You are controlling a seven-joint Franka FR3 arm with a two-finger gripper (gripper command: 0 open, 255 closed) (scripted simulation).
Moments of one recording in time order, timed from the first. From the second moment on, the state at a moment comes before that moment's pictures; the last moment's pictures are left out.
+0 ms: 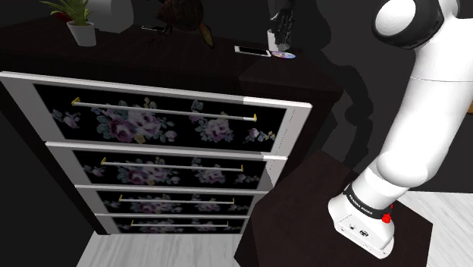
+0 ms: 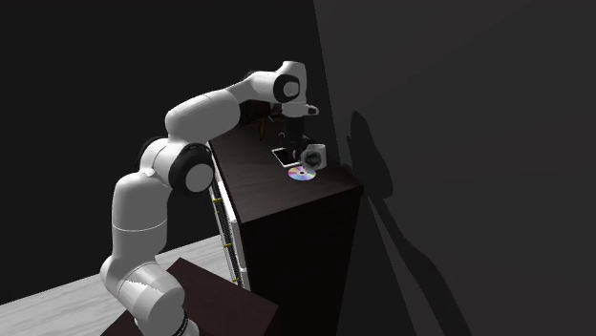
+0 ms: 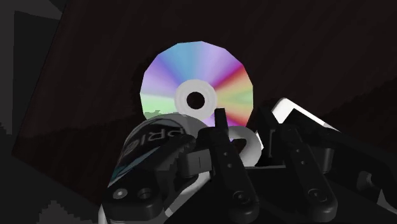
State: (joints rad) arm -0.11 0.33 -0.12 -1.19 -0.05 1.39 -0.14
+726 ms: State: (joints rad) arm -0.13 0.38 -0.13 -1.07 -0.05 1.31 -0.17
